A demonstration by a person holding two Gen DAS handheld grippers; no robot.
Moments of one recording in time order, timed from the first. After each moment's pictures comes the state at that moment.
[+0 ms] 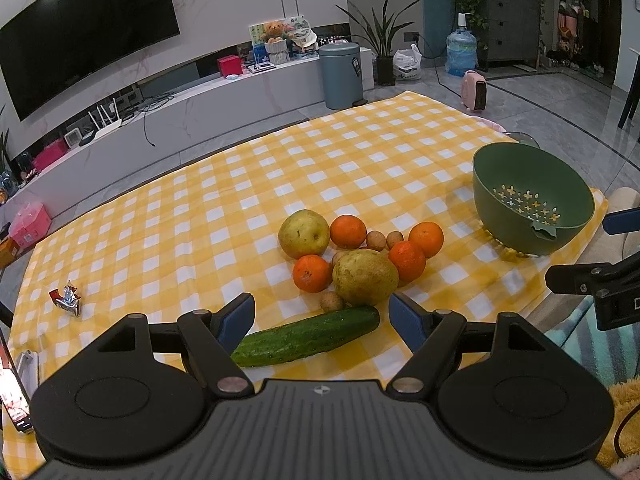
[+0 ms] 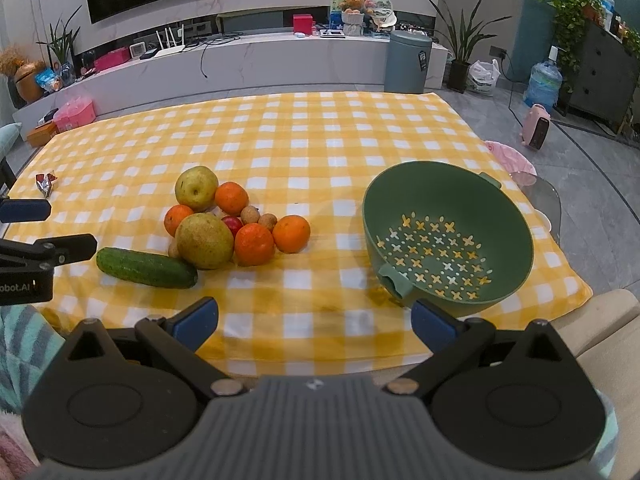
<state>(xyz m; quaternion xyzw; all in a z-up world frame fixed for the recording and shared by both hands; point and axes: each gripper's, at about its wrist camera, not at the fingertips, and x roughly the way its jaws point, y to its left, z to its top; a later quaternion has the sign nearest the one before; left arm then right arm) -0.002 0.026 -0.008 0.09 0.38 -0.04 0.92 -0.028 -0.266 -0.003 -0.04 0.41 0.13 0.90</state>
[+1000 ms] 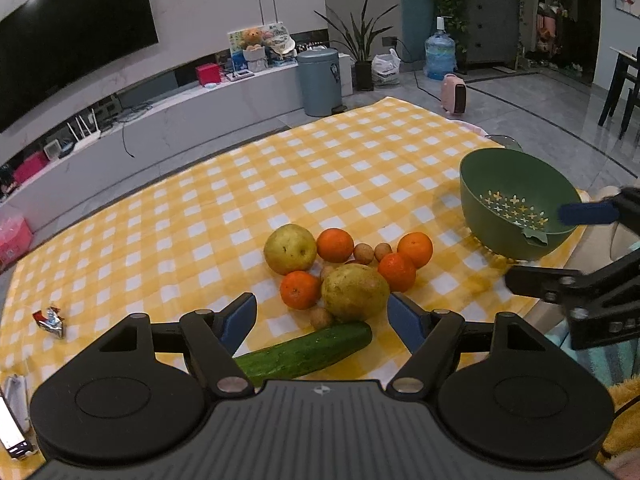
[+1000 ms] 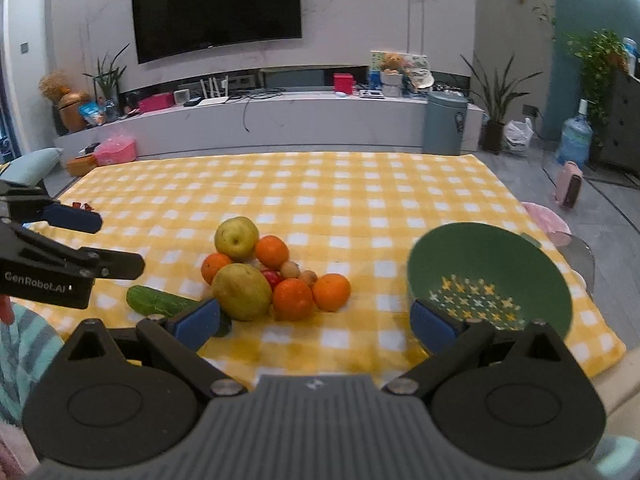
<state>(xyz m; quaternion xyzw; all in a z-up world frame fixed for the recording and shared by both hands) 0.016 0.030 -0.009 0.09 0.37 -0.08 0.92 -0.027 -0.248 -0.013 -0.03 0.32 0.20 0.92</state>
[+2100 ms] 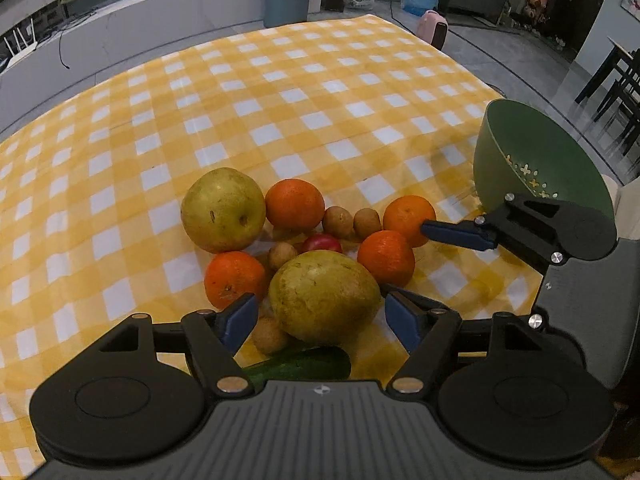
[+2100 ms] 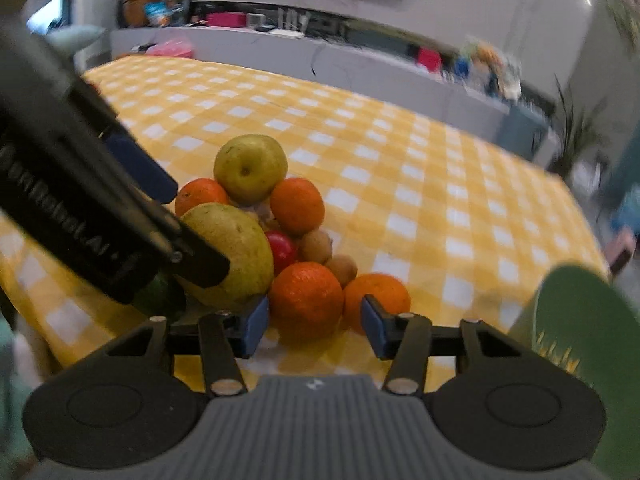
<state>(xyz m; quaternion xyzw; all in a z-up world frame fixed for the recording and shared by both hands) 0.130 0.032 -0.085 0.02 0.51 -0.14 0.85 0.066 -0.174 -0.113 -0.21 0.32 0.29 0.88</state>
